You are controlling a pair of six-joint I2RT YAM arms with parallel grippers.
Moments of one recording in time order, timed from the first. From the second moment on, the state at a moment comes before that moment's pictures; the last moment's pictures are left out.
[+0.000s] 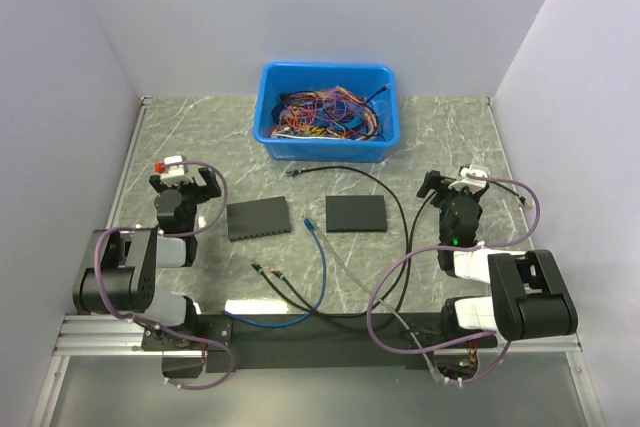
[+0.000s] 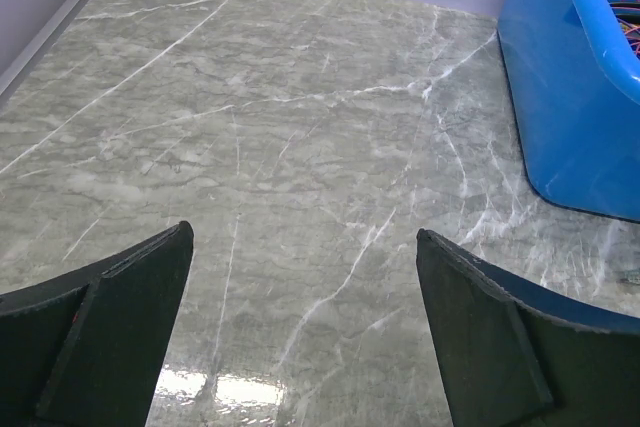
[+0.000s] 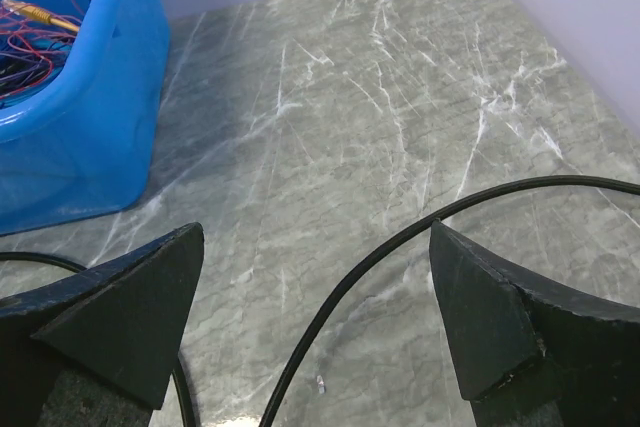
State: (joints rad) left arm 0.03 1.46 0.25 1.14 -0.05 -0.15; right arm 0.07 1.30 0.19 1.06 0.27 0.15
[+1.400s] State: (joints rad) left arm 0.01 0.93 0.40 0.55 -0.32 -0.46; right arm 0.16 0.86 0.69 0.40 0.03 0.42
